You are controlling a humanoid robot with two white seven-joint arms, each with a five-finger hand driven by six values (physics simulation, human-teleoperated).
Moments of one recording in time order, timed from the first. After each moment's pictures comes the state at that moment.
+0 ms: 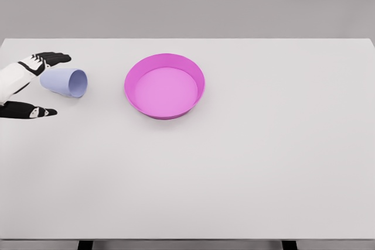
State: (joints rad) left arm -0.06 0.84 -0.01 -1.62 -0.08 -0.61 -0.33; right arm 0.00 0.00 -0.07 -0.01 0.08 -0.06 0.06
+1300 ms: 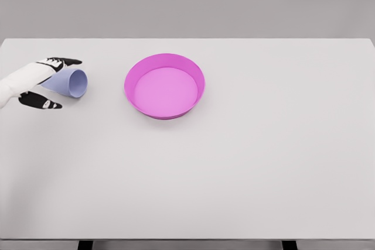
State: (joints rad) left arm -0.38 0.70 -0.18 -1.20 -0.34 -0.61 -0.43; right arm 0.00 0.00 -0.07 -0.01 0.08 -0.06 0.07
